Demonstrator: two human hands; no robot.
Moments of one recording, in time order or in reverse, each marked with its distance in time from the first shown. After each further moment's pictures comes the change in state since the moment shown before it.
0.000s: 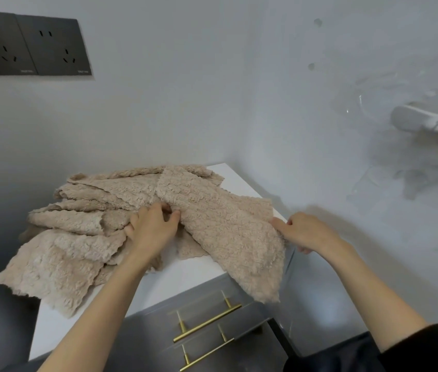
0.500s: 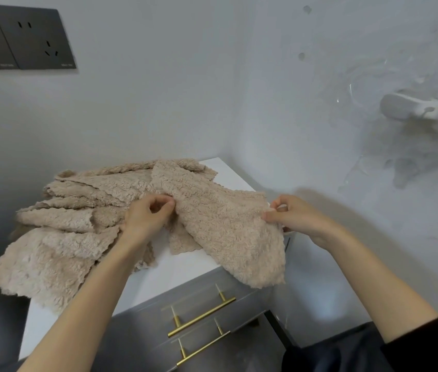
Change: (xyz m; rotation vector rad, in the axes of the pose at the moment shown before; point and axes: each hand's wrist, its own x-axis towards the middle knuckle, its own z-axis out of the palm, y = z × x) left_hand -0.006 0.007 -0.006 -0.459 -0.021 0.062; right_hand -0.008 -0.003 -0.011 0.672 -0.111 -0.093
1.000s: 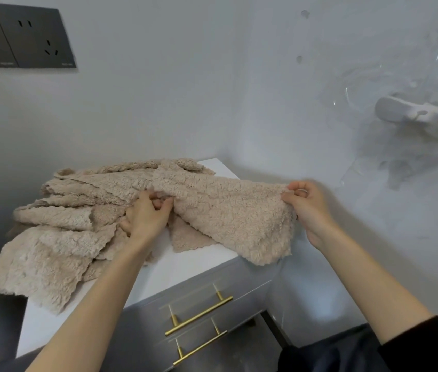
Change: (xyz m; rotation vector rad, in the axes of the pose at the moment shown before) left_hand 0.015 -0.010 0.017 0.061 0.098 -0.097; right_hand 0.003 0.004 -0.001 0.464 0.426 -0.113
